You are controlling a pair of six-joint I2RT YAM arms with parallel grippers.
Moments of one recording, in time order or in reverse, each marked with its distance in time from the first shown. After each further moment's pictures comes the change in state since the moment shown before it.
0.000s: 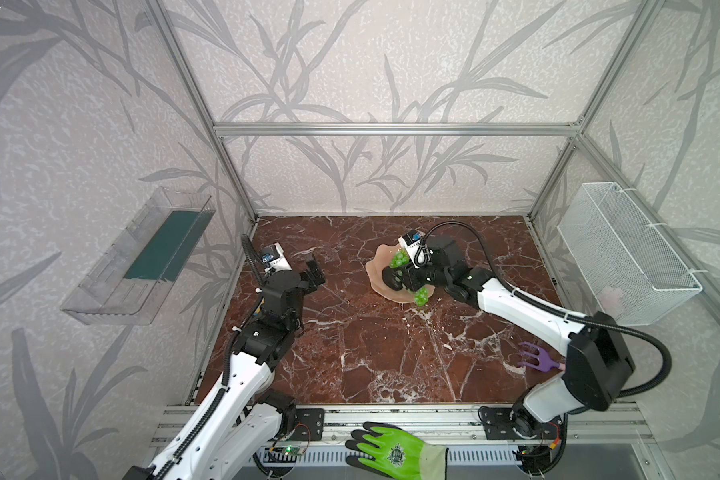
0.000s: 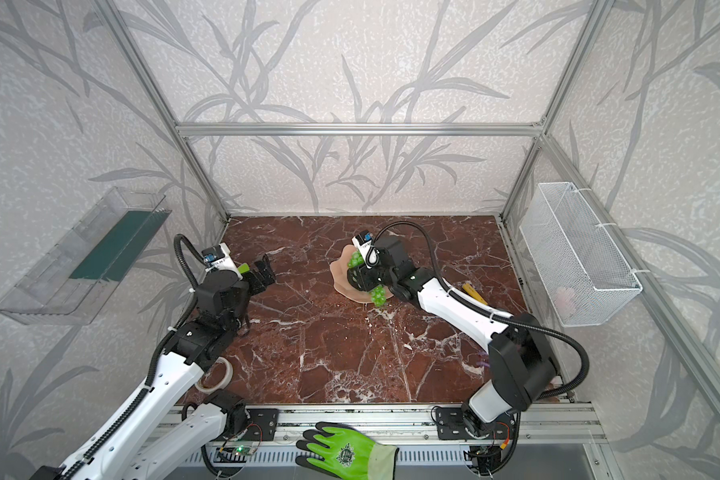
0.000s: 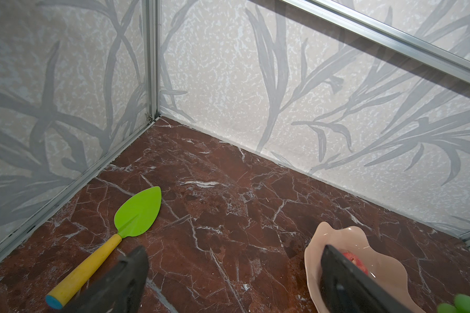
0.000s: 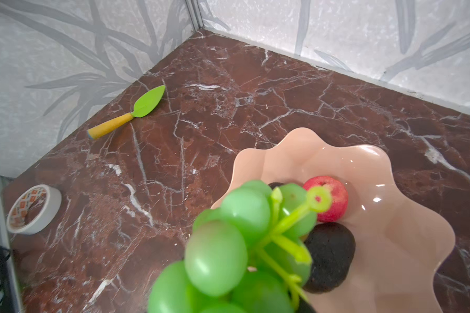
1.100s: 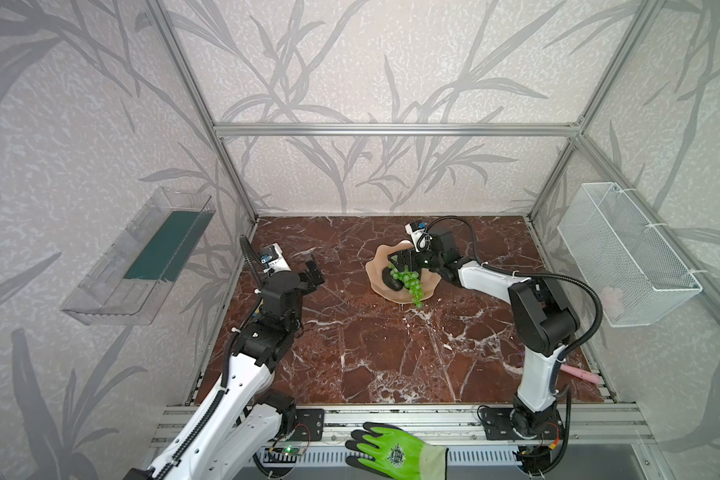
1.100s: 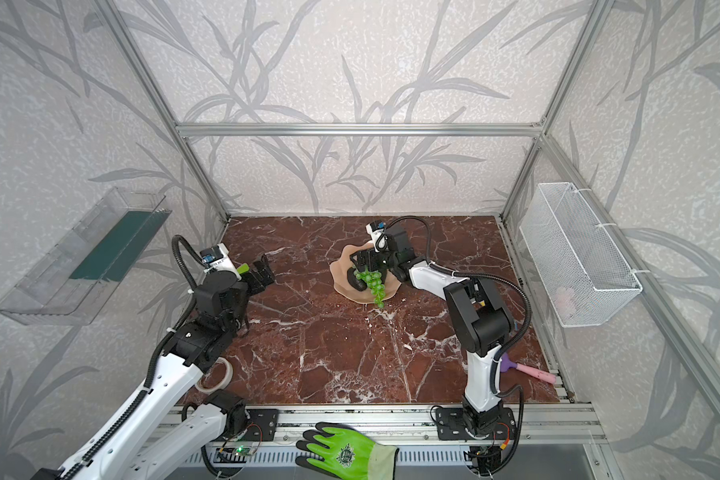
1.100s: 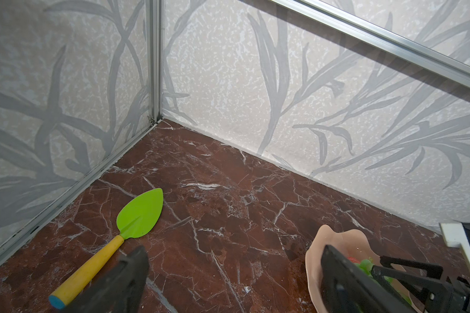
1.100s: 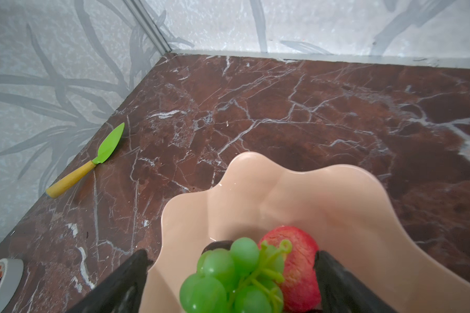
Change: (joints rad) left arm 0.000 -0.006 0.000 0.000 -0.015 0.001; right arm -0.174 0.315 0.087 0.261 -0.156 0.122
